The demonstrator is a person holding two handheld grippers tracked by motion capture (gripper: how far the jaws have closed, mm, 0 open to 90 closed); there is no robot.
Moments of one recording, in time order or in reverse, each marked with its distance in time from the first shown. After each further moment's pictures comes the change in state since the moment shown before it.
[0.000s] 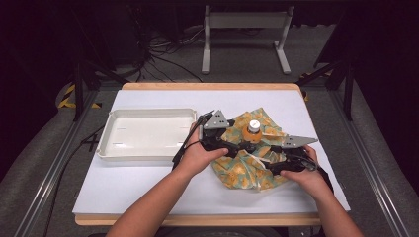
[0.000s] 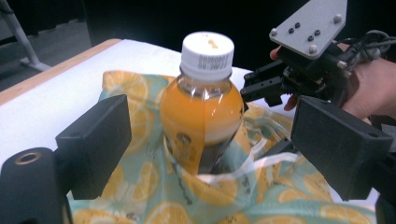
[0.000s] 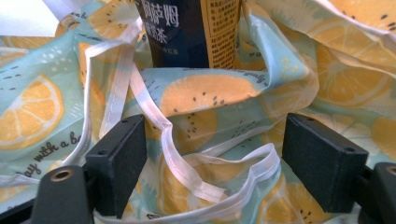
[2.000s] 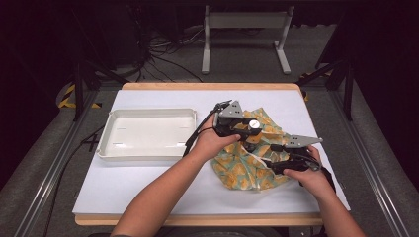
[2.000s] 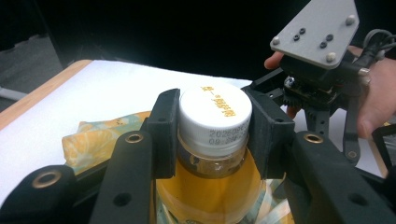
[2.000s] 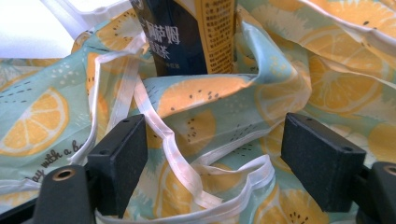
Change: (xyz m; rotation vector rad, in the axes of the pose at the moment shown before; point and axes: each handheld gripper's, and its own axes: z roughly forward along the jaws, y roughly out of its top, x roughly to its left) left arm 0.018 0.025 0.036 0.004 -0.125 0.105; right arm -0.003 -0.001 -0.006 -0.056 0.026 0.014
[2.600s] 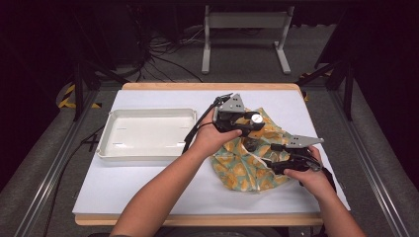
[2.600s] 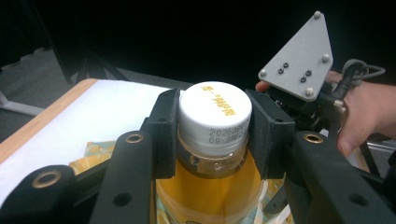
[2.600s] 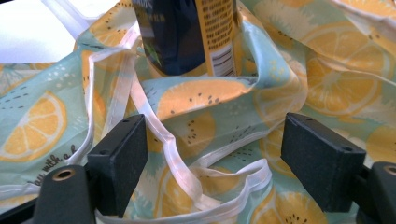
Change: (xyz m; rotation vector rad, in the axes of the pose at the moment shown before) left arm -0.006 0.027 -0.014 -0.021 0.005 0.018; right arm 0.003 0.002 -0.003 -0.017 0.002 -0.014
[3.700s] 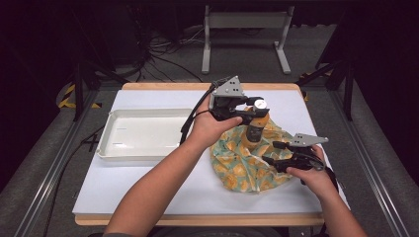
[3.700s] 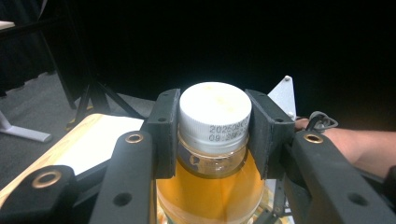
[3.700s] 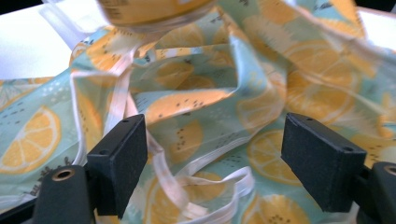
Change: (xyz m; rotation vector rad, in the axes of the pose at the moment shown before) left arm -0.008 0.045 -0.031 -0.090 -0.008 0.005; right arm -0.003 0.003 -0.008 -0.035 -0.026 0.008
